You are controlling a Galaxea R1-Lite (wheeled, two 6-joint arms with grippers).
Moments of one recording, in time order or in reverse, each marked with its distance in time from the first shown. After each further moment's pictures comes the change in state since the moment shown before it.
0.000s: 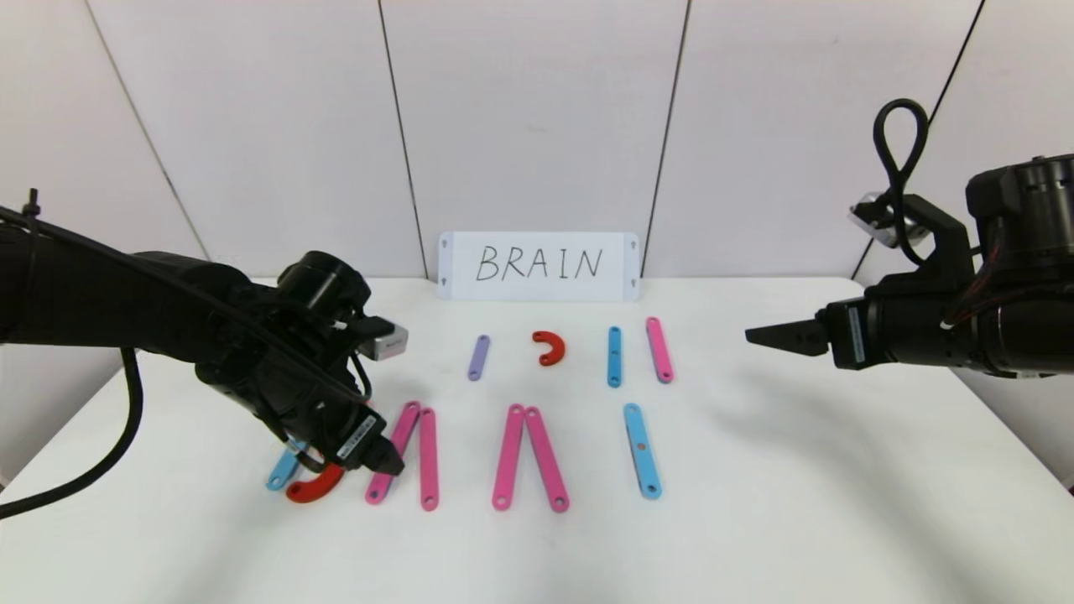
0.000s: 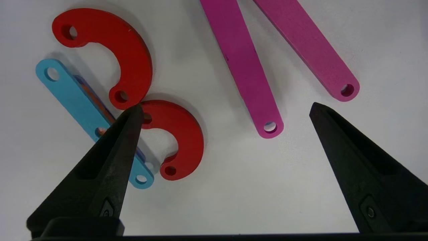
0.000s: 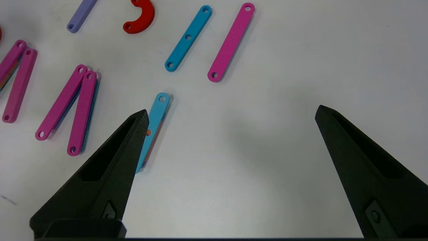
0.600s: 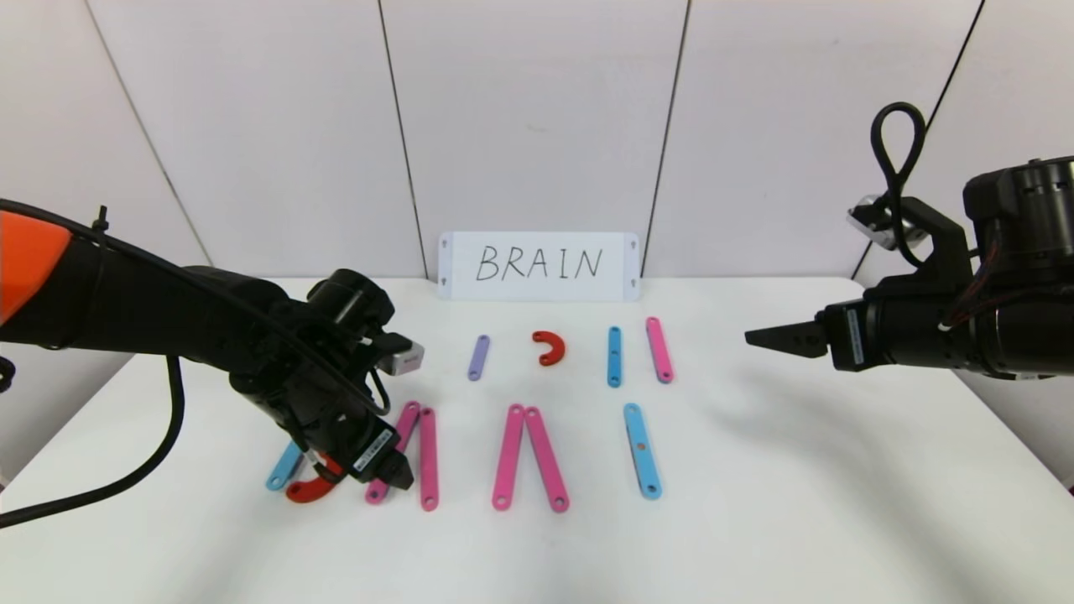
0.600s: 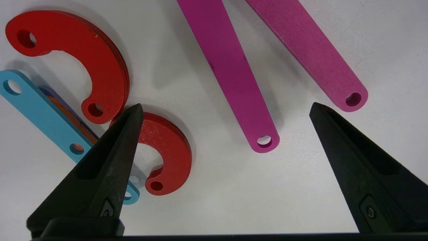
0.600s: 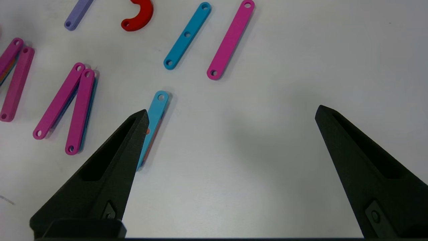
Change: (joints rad) left arm -0.036 0.060 -0.006 -0.002 0.029 -0.012; right arm 0.000 0.004 0.003 -0.001 -0.002 0.000
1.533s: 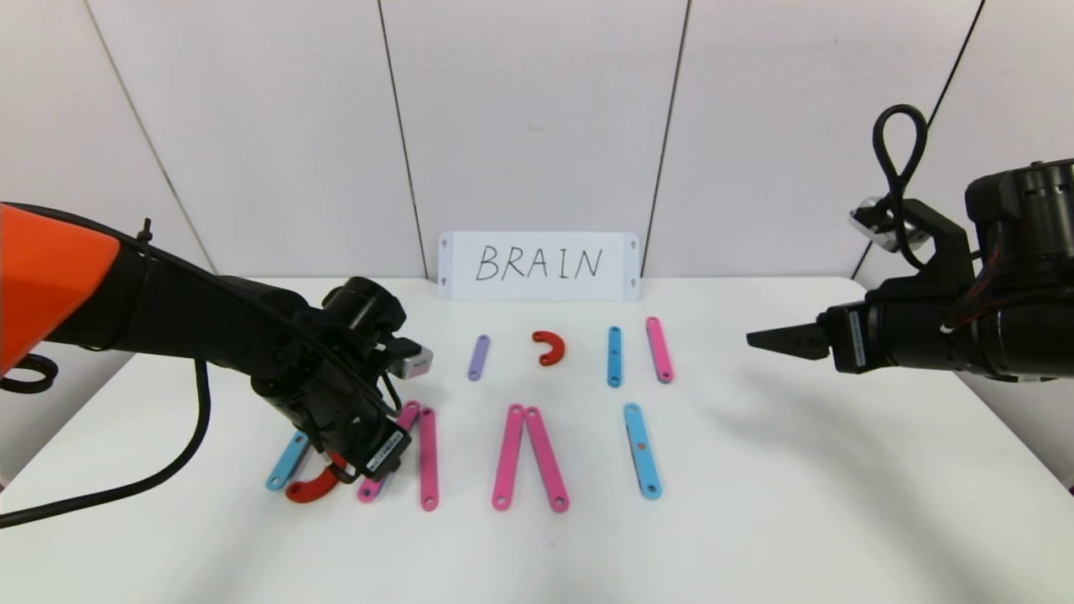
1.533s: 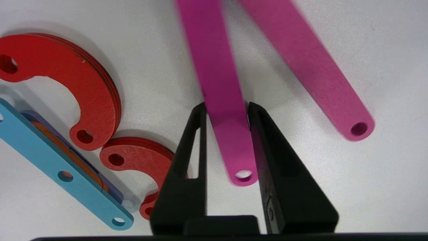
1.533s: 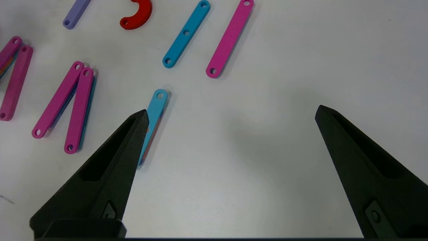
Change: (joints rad) left arm -0.006 0.051 -0.009 -0.037 0.000 -0.010; right arm -0.002 -0.005 0.009 -0.002 0.000 0.000
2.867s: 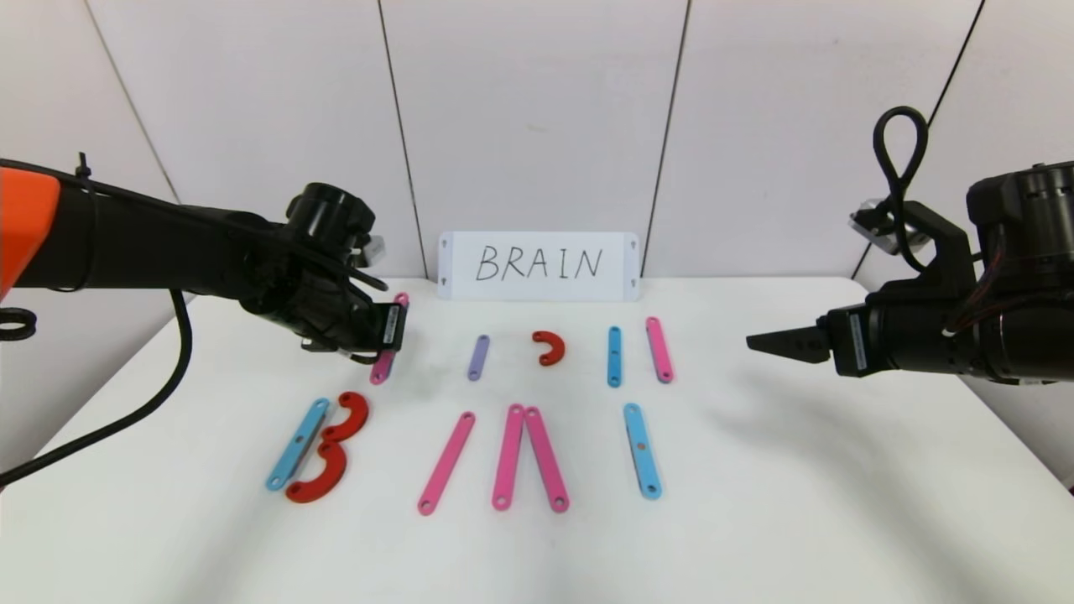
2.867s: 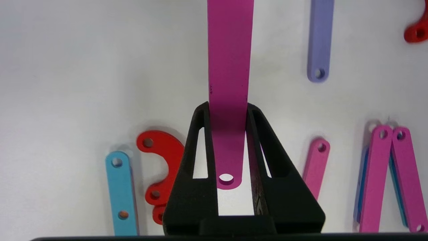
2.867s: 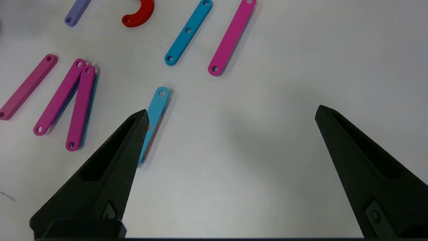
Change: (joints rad) left arm 0.115 0.032 -0.293 -0.085 0.024 -0.403; right arm 0.004 -0.005 0.008 0.000 0.000 -0.001
